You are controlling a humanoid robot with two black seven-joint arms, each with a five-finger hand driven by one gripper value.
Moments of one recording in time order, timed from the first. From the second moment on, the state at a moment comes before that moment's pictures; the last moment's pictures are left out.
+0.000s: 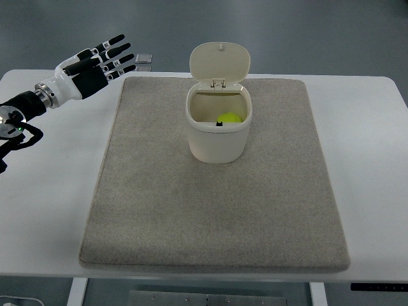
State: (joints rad) left arm -0.91 0.52 -0.48 -0.71 -0.32 -0.54 0.03; right arm 0.06 0.00 0.01 0.21 0.05 -0.08 0.18
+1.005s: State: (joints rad) left arm -0.88 0.53 -0.51 -0.71 -0.49 -0.54 0.17; right arm 0.06 0.00 0.01 0.23 0.05 -0.07 0.18
